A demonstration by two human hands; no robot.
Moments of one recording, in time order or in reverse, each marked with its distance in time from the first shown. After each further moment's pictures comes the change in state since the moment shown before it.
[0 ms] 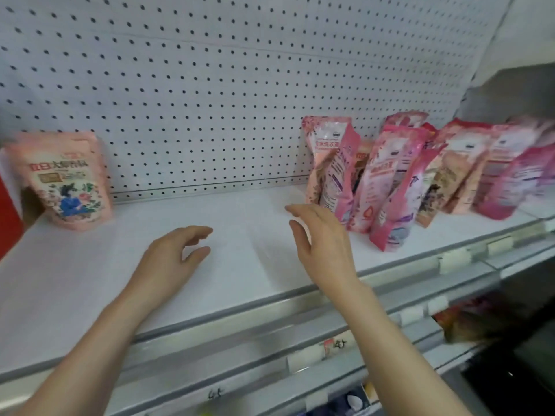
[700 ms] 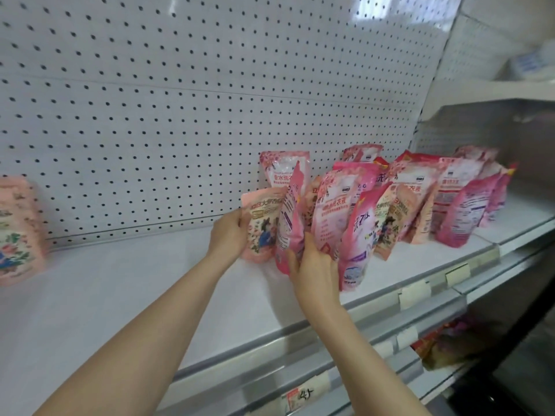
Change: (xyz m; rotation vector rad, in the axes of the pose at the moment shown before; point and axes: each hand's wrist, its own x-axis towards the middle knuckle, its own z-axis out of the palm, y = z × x) left_hand 0.144 0.128 0.107 -0.190 0.066 -0.091; right_hand 0.024 0.061 -0.025 -0.255 -0.147 0.477
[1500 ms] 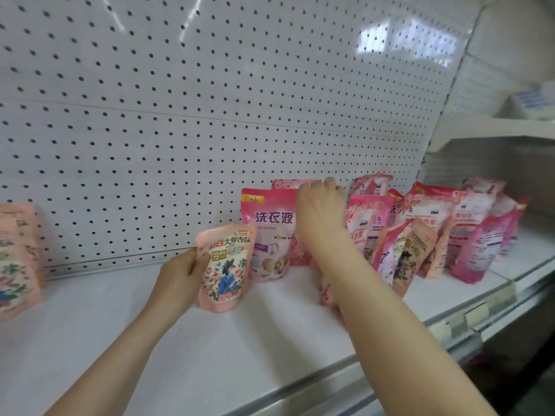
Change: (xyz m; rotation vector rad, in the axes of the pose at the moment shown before) left_hand -0.015 -0.054 -0.078 0.009 0.057 0.002; right_hand 0.122 -0.094 -0.063 -0.583 0.023 -0.165
